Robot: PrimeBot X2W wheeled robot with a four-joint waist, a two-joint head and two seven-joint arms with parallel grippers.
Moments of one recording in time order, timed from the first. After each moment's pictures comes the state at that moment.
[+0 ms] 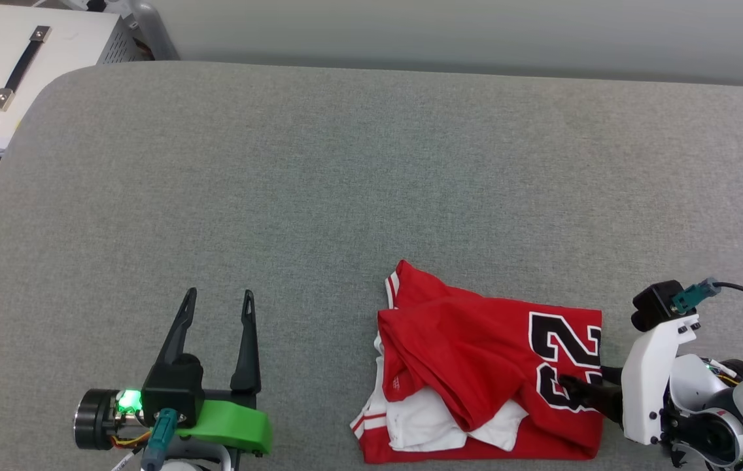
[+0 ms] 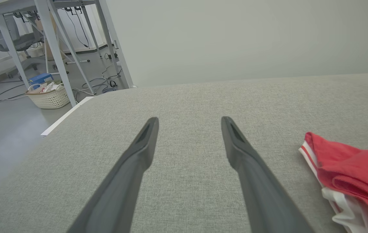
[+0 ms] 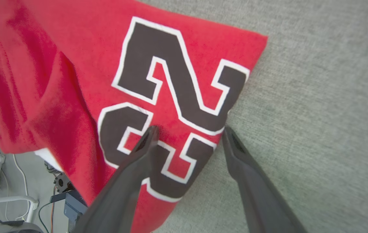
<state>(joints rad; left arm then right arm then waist) 0.03 0.09 -0.11 0.03 -0.03 0.06 -0.26 -0.23 -0.51 0.41 0.15 0.84 0.13 0.72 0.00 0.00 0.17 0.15</state>
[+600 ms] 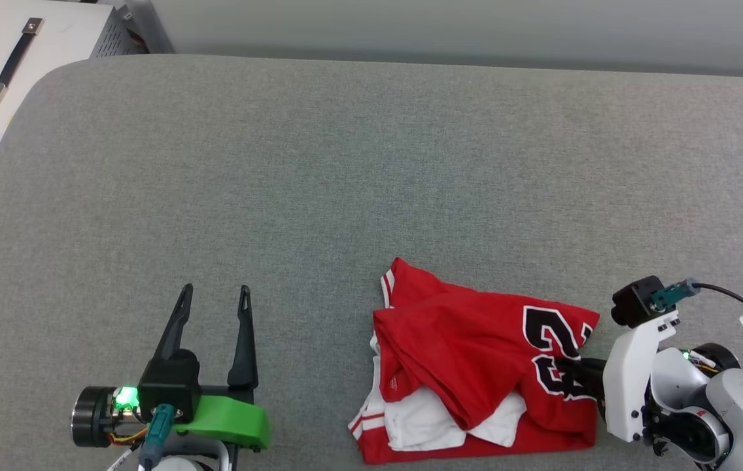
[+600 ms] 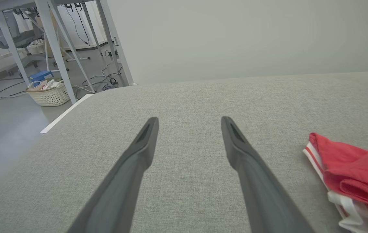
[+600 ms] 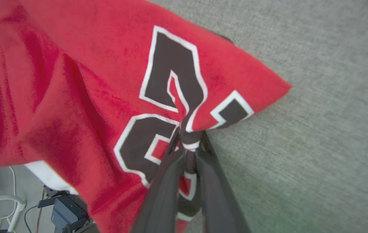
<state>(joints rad) 0.01 0.09 -0.10 0.04 -0.03 0.06 -0.26 -0.30 -0.52 0.56 0.23 0.85 0.13 0.53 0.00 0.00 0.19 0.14</state>
